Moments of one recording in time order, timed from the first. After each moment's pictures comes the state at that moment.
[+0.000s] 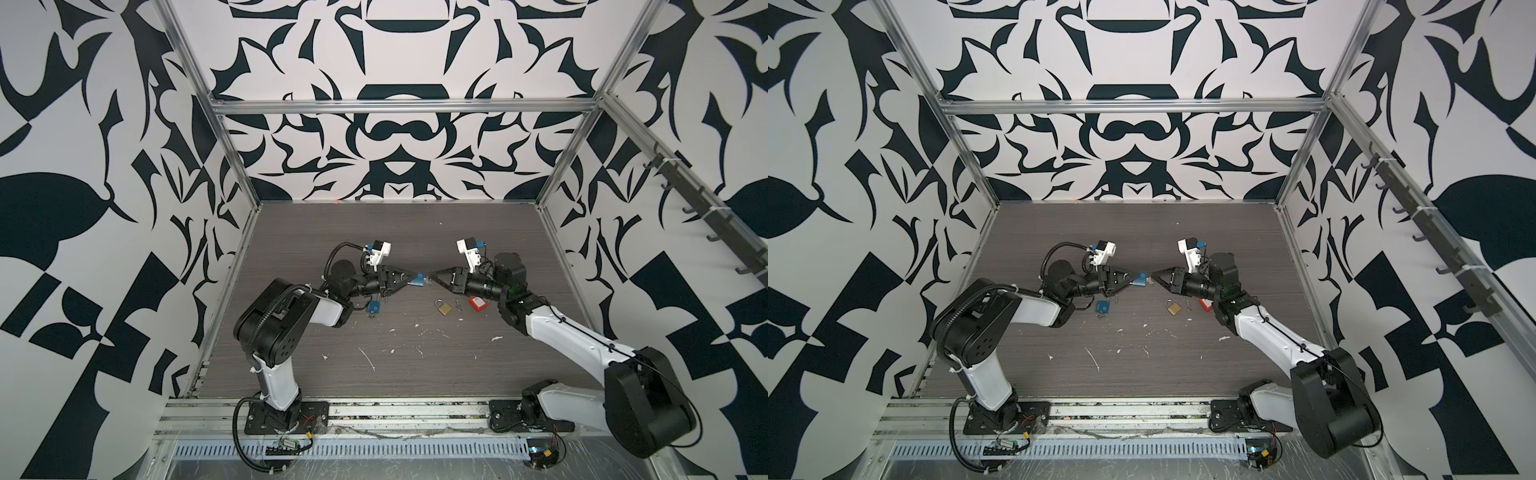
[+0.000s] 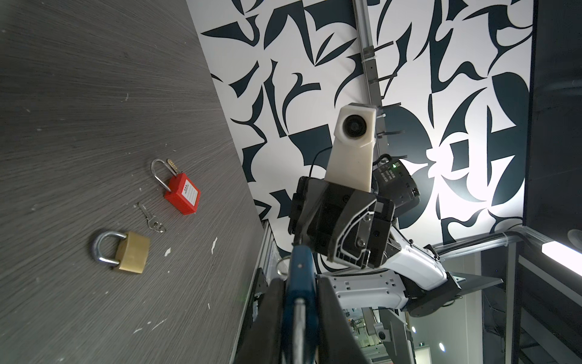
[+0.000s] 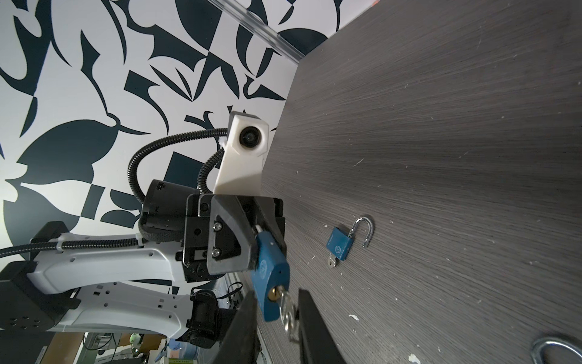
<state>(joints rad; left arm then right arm) -0.54 1.79 0.66 1.28 0.91 -1.40 0.35 1.25 0.61 0.33 -0.79 0.84</state>
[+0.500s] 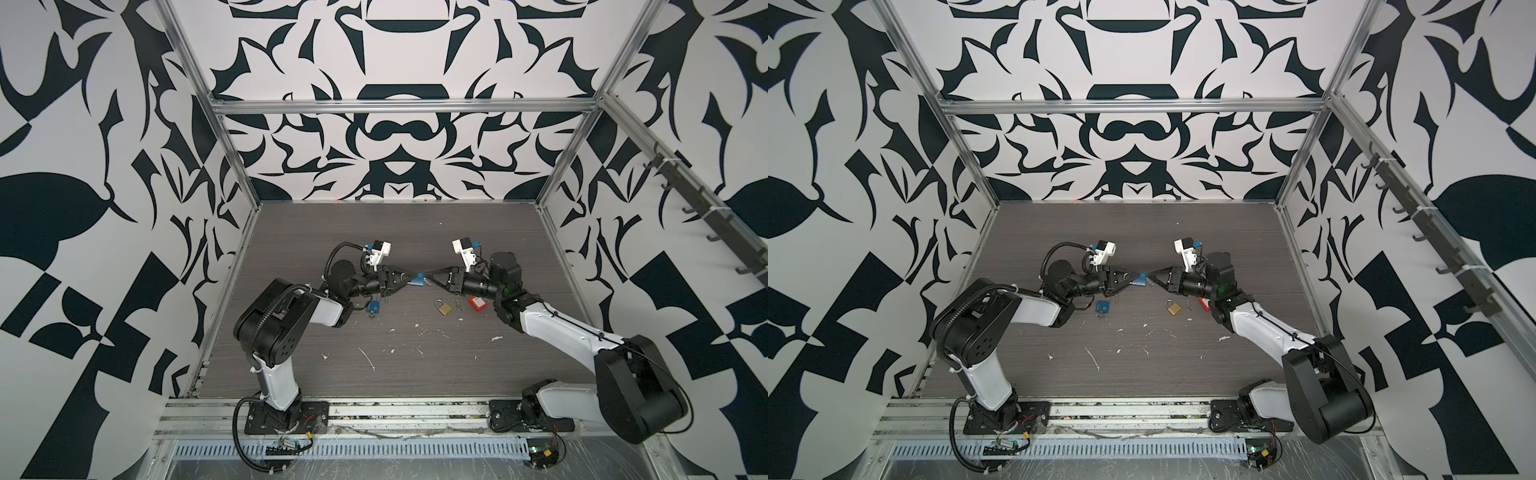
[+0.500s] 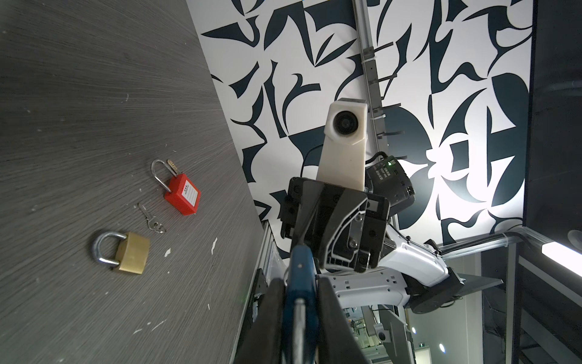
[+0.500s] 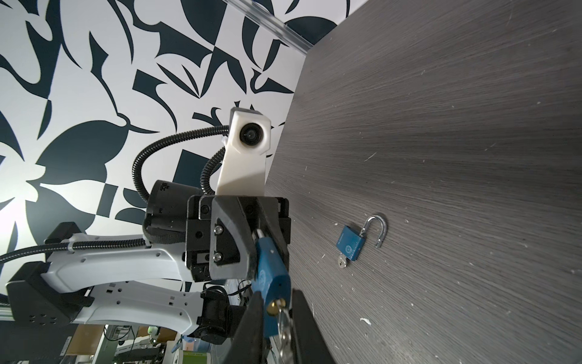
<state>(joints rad) -0.54 1.79 0.66 1.28 0.91 -1.40 0.37 1.31 0.61 0.43 -0.83 0.90</state>
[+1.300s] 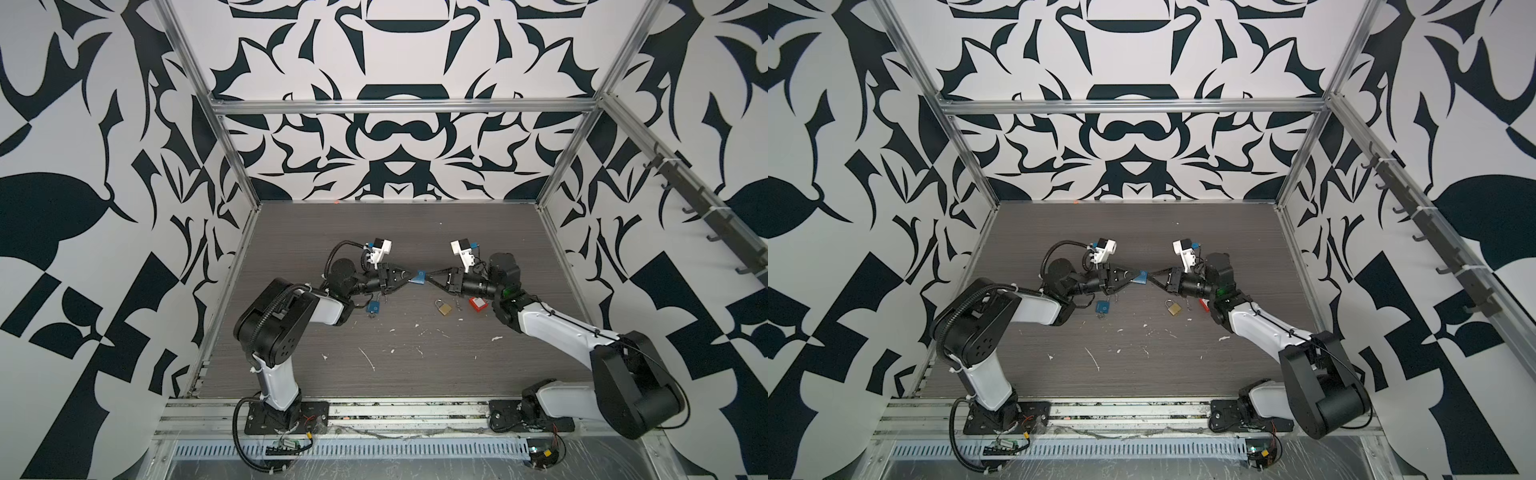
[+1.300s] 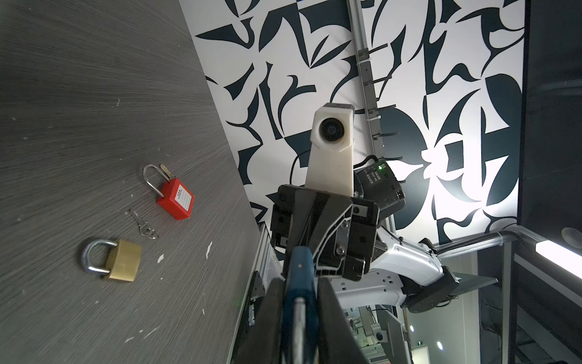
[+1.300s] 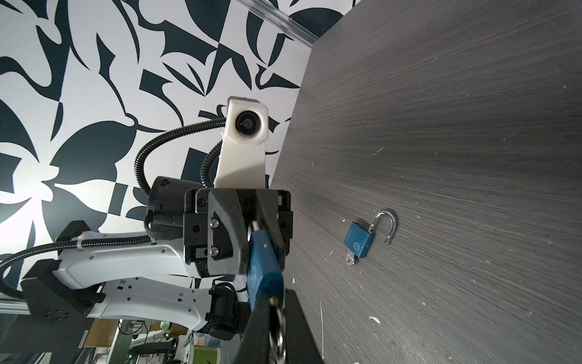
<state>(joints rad) -0.55 1.79 0.68 1.28 0.91 -1.42 0.37 1.32 0.60 0.47 -0.86 0.93</state>
